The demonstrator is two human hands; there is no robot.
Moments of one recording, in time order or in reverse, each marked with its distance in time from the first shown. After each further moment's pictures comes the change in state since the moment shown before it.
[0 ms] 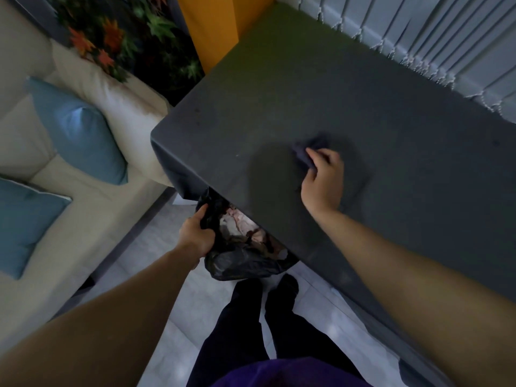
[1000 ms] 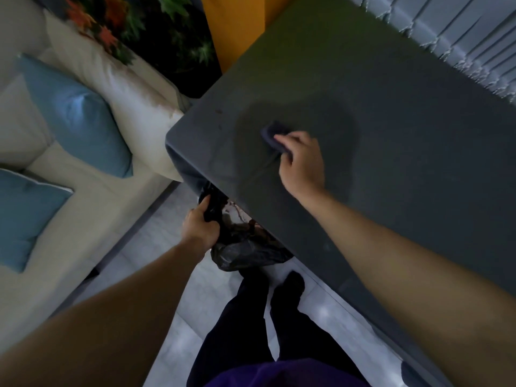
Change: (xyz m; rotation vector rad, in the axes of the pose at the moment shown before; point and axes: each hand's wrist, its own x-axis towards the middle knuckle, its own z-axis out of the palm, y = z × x) left_hand 0.072 0.005 -0.039 0.036 0.019 -0.027; right_hand 0.057 -0.084 0.078 -0.066 -0.200 -0.201
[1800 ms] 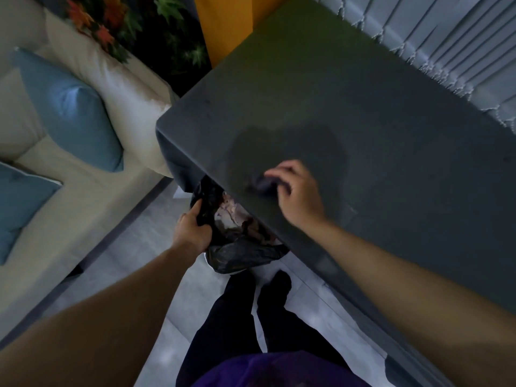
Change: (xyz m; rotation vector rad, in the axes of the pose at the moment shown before) left_hand -0.051 -0.023 0.024 0.000 -0.014 0.016; right_hand -0.094 0.025 -0.039 0.168 -0.075 -0.168
